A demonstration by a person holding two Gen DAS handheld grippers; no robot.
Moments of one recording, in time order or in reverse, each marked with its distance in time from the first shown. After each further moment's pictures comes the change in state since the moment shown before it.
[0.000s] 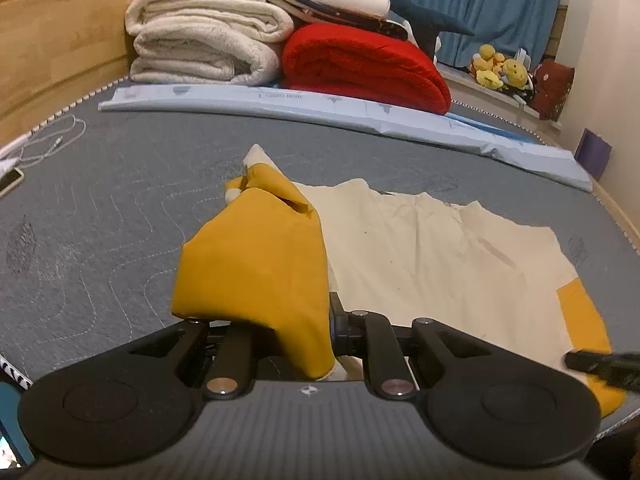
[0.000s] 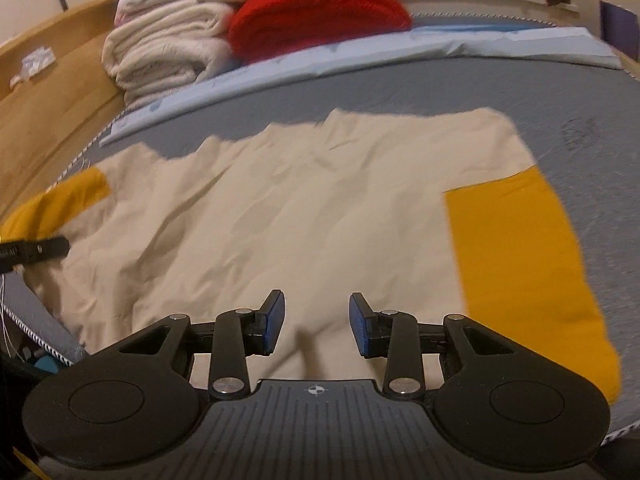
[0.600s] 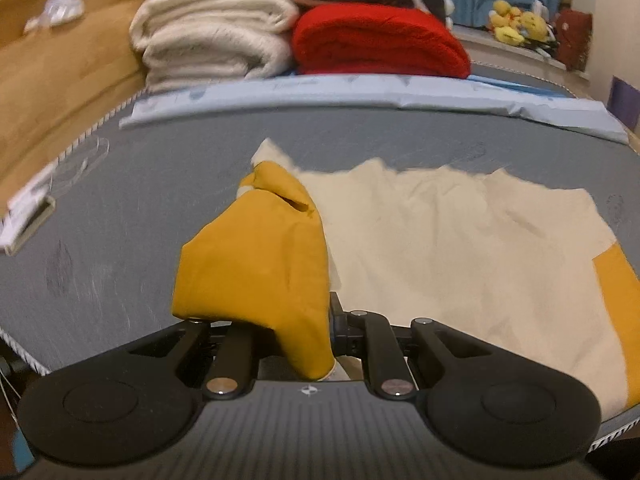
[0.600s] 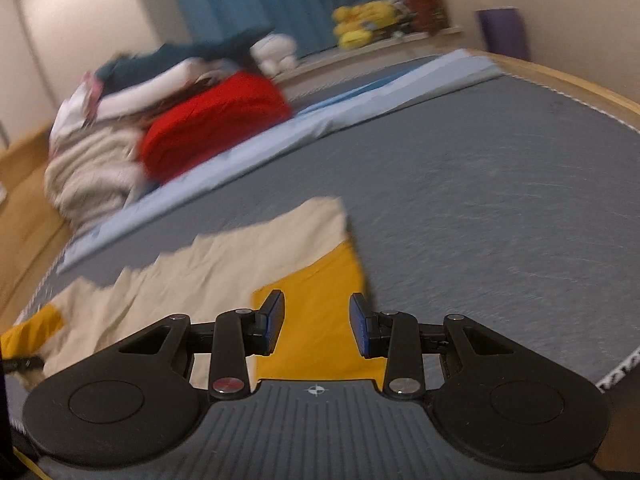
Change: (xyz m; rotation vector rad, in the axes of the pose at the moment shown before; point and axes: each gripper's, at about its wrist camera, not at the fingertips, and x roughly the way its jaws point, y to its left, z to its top) left arm 0.004 -0.053 0.019 0.131 0.055 0.164; right arm -0.103 -0.156 0.007 0.257 -0.253 -0.111
